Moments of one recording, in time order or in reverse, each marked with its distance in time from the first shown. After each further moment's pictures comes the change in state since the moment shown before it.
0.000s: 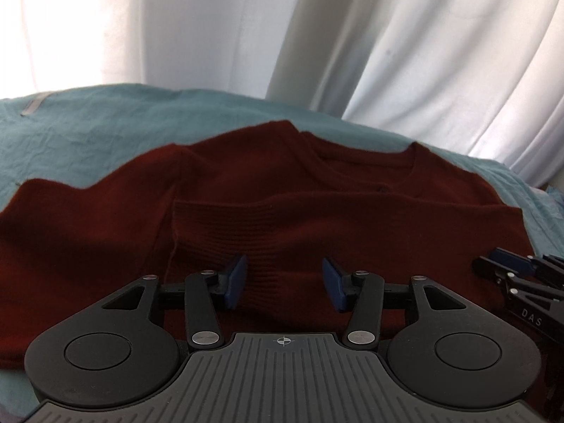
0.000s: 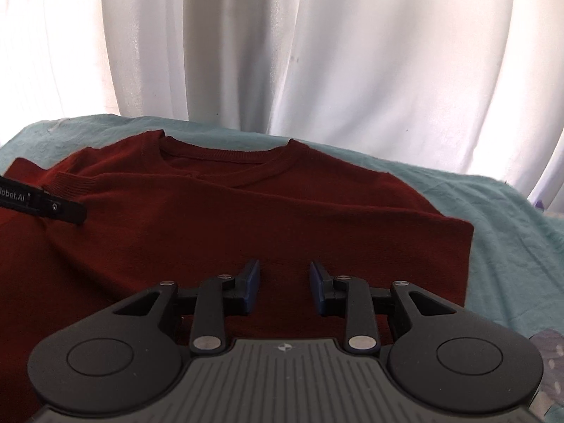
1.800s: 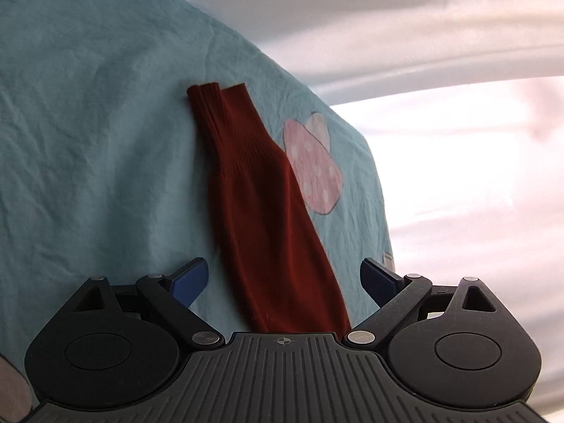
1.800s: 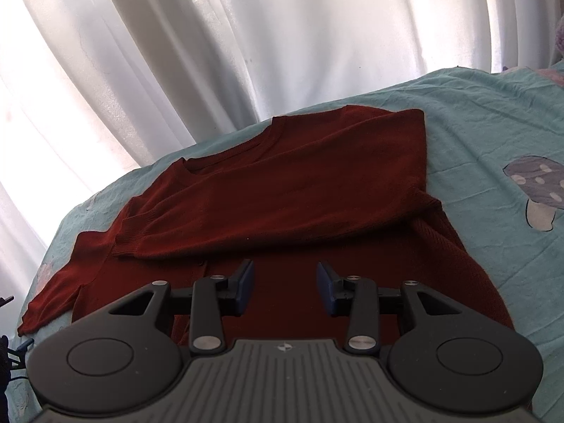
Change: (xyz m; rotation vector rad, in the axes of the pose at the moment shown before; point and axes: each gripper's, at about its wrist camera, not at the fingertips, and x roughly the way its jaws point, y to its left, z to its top) left arm -0.176 0.332 -0.152 -1.351 -0.479 0.132; right arm -0.088 -0.030 -0.043 0.480 0.068 0.160
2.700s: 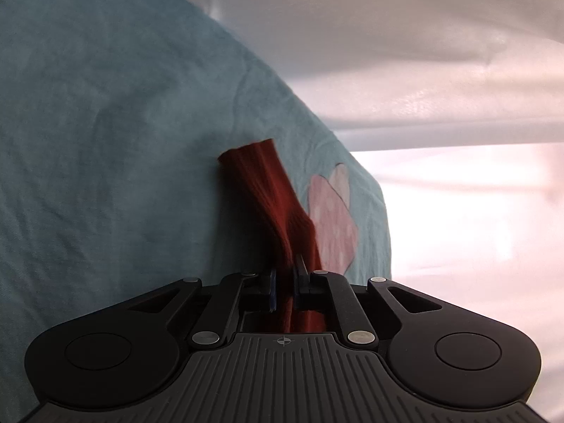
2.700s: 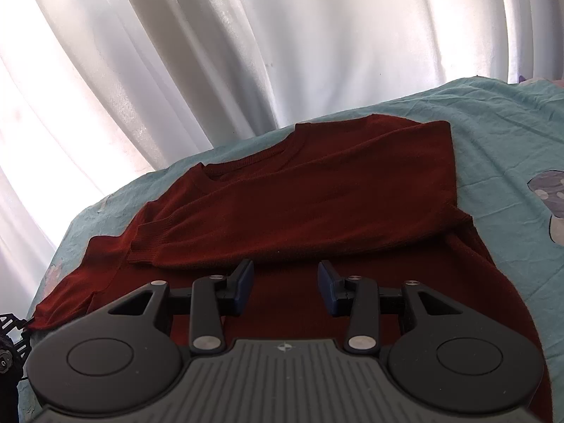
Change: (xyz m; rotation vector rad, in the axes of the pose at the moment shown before) left arm 0.008 0.030 0.044 -0.081 -0.063 -0.023; right arm 0.004 0.021 0.007 -0.020 -0.014 0.034
